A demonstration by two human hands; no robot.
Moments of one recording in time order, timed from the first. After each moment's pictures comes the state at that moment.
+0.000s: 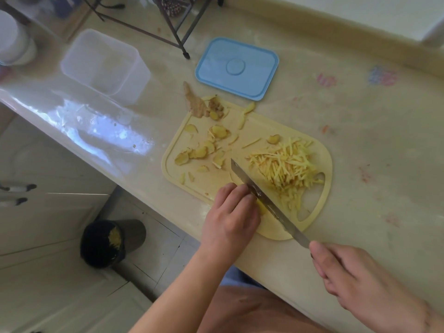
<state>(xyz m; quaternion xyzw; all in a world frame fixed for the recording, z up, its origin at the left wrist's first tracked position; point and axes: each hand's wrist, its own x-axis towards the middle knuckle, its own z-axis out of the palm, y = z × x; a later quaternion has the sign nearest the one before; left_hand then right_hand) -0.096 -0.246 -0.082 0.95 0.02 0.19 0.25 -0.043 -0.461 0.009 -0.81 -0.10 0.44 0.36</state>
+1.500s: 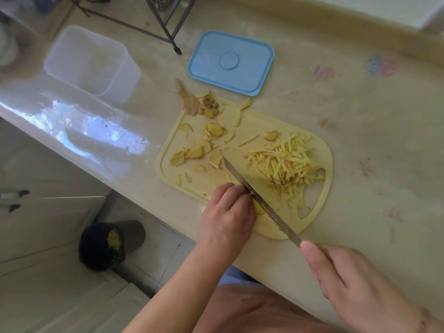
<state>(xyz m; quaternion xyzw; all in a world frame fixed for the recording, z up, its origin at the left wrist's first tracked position) -0.091 -0.239 -0.070 0.96 0.02 0.16 0.24 -0.055 -0.447 0.008 -0.86 -0.13 0.37 0.33</state>
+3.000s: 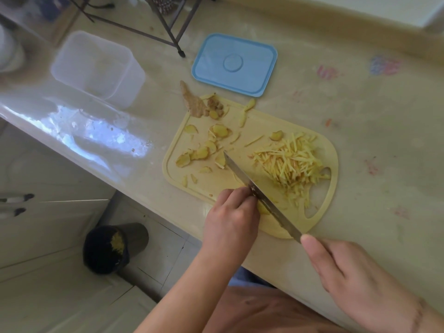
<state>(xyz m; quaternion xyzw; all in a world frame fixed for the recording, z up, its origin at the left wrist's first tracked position) -0.092 -0.238 -0.060 0.97 0.04 0.12 0.20 -0.056 -0.435 0.007 -0.86 -0.12 0.37 0.34</state>
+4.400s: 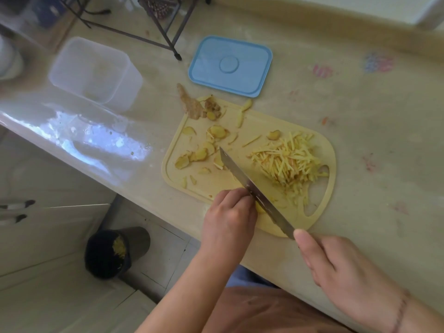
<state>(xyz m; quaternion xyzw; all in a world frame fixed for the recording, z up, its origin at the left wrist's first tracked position) -0.092 -0.235 -0.060 0.97 0.05 0.12 0.23 -0.059 -0.425 0.005 -0.85 -0.12 0.37 0.35</state>
